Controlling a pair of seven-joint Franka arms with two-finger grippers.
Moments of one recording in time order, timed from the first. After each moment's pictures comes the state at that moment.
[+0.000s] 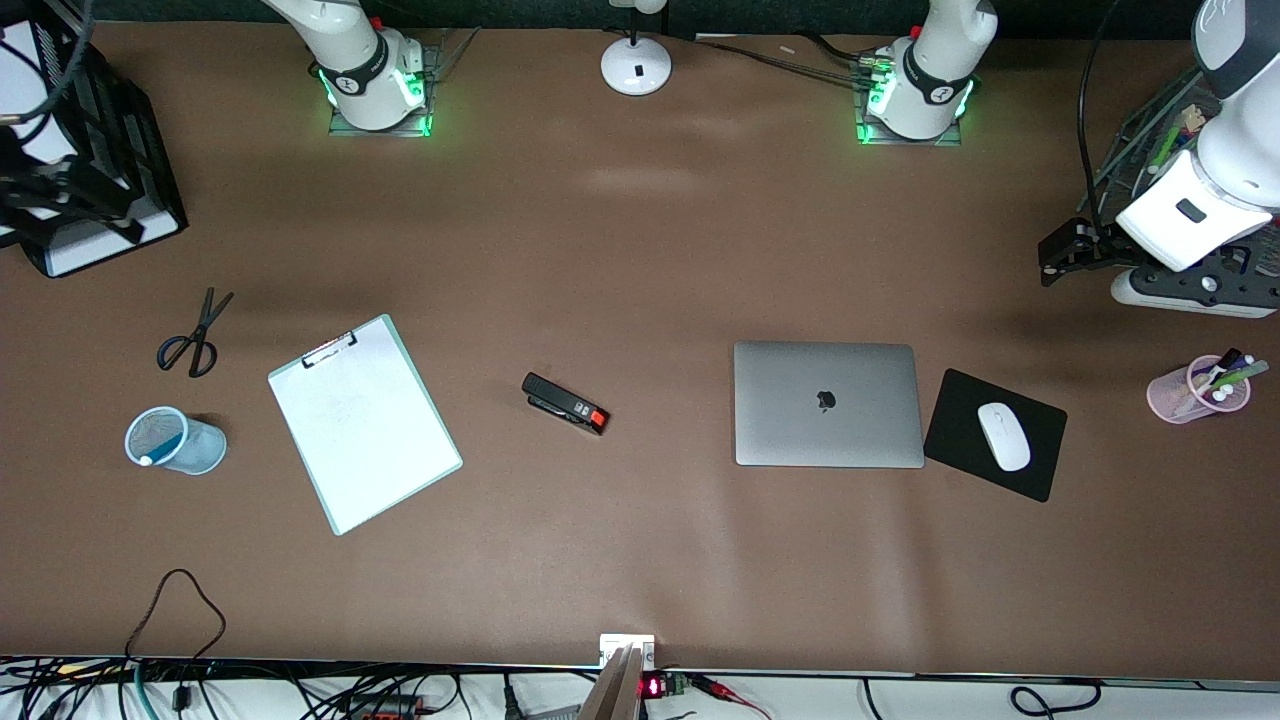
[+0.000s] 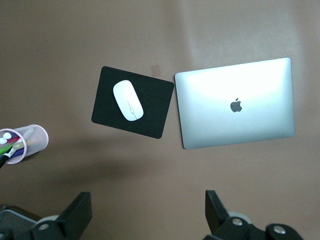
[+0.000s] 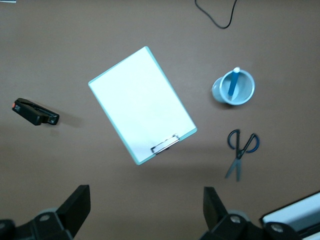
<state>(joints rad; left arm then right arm) -0.01 0.01 -0.06 -1.70 0.06 1.71 0.05 0.06 -0.06 -0.07 -1.63 0.03 1.64 0.02</state>
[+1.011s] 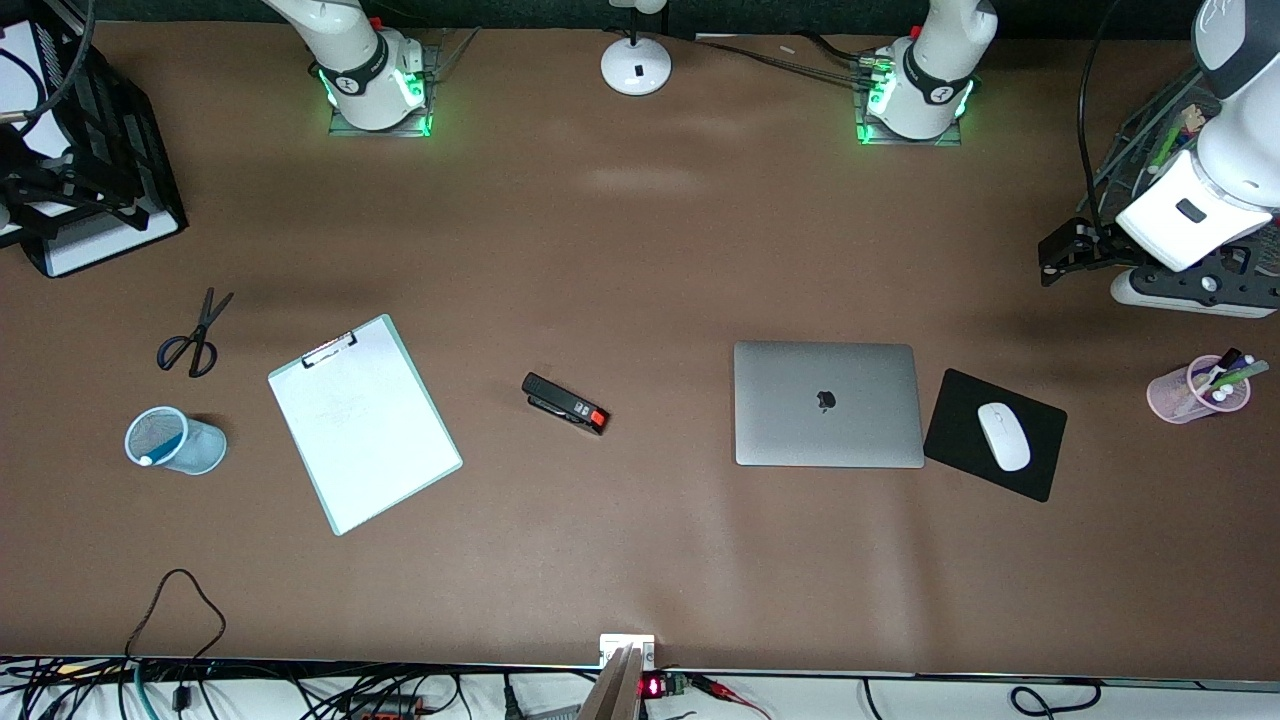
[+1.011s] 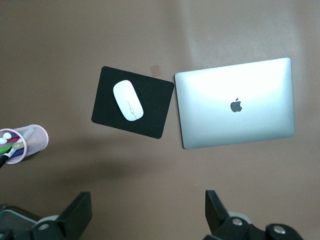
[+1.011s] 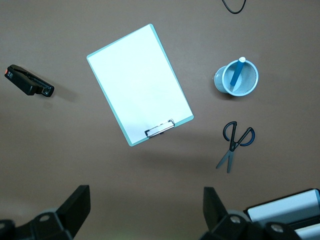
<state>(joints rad) -0.01 0.01 -0.06 -1.70 0.06 1.71 0.05 0.05 -0.02 -0.10 -1.59 0.03 1.57 -0.16</state>
